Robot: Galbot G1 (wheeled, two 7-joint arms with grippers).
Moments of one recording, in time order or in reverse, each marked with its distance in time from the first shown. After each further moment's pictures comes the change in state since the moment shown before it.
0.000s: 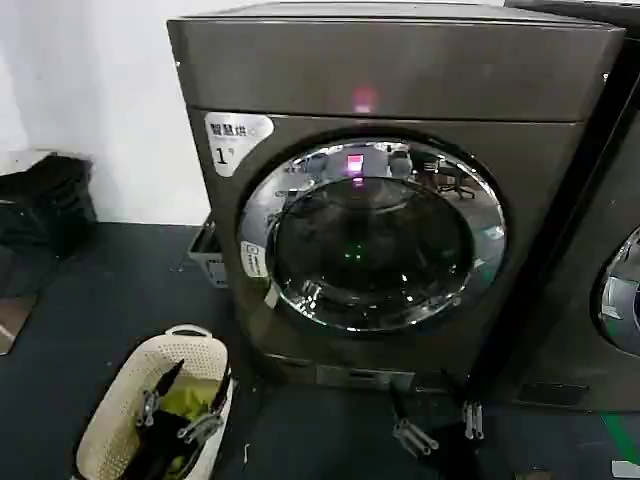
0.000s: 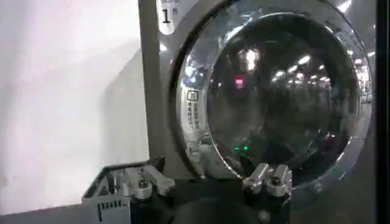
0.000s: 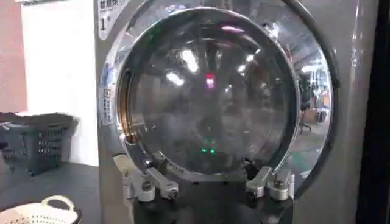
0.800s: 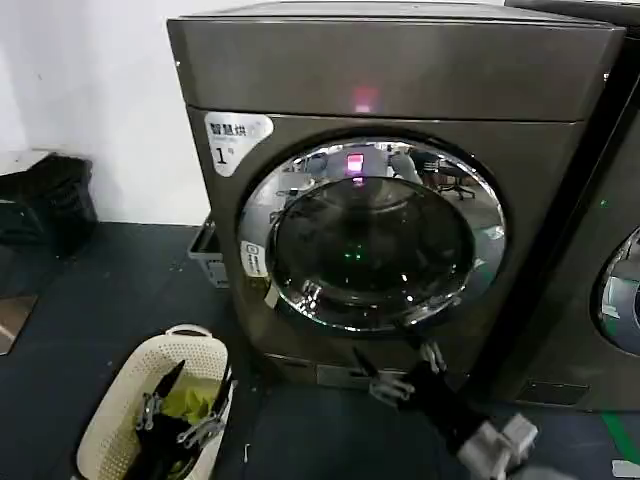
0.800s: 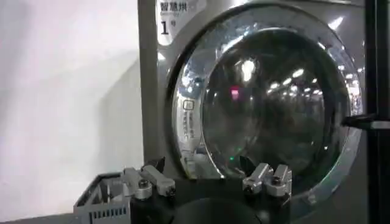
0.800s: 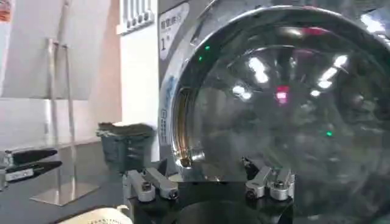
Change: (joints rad) left arm 0.031 0.022 -0.012 -0.003 -0.047 -0.077 0.029; right arm 0.632 -0.433 -0.200 -0.300 0.432 -0.153 -0.102
